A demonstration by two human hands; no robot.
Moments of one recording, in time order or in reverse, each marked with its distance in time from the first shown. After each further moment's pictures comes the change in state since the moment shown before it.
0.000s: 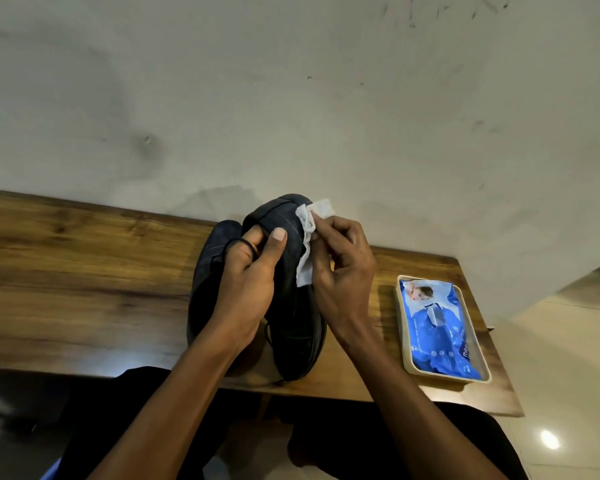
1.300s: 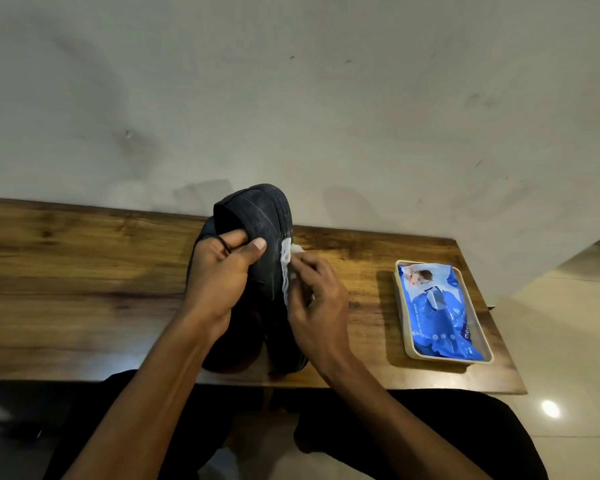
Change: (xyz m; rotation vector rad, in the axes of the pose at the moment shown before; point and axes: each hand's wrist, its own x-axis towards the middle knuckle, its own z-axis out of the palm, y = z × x) left_hand 0.012 -0.001 -0.022 0.204 0.066 -0.137; right_hand -0.059 0.011 0.009 -0.095 -0.131 0.115
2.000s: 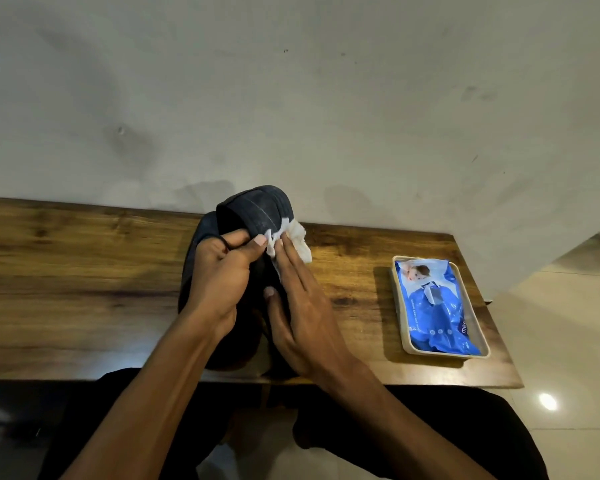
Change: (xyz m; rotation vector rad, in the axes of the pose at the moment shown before) left_hand -0.001 -0.006 0.008 -0.109 0.005 -0.045; right_hand -0.007 -0.018 -0.013 -0.058 -0.386 -0.034
